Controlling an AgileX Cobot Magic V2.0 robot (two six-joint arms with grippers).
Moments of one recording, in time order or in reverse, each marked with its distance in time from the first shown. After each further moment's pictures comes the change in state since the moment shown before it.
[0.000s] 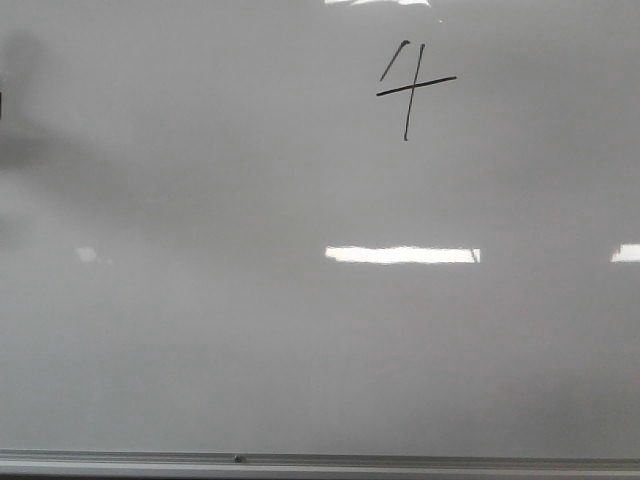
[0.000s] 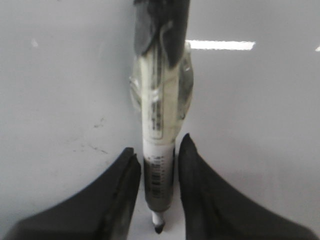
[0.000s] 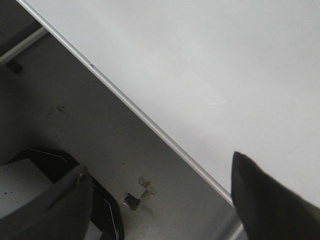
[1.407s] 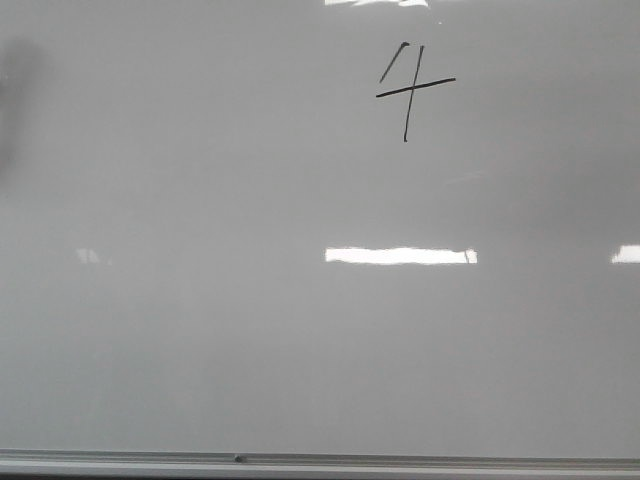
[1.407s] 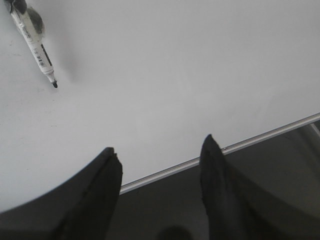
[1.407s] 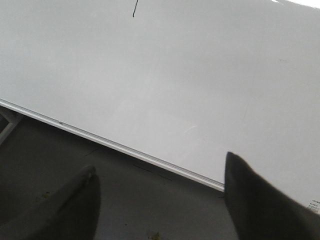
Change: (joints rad) left arm -0.351 -0.833 -0.160 -0.289 1.284 0.321; right arm 0.000 -0.383 0.139 -0.170 -0.045 0.428
